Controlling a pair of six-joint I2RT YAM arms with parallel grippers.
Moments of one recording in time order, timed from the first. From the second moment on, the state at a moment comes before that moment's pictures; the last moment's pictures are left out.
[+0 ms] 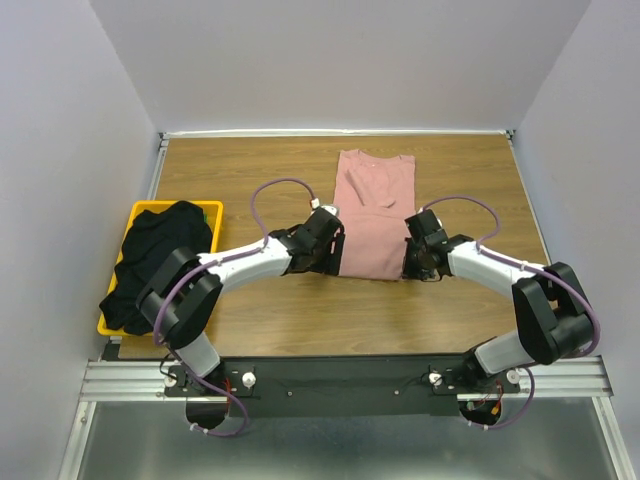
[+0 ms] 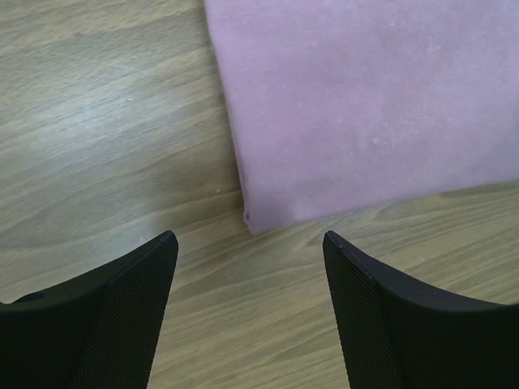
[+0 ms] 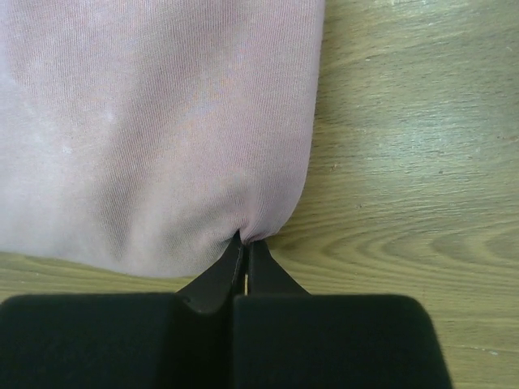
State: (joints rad) left arm -0.78 1.62 0.99 -0.32 -0.14 -0.50; right arm 0.44 1.48 0.74 -0.38 0.09 0.56
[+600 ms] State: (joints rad) left arm -0.83 1.79 1.11 -0.41 -0.17 -0.48; right arm 0.44 1.47 0.72 -0.36 0.08 0.55
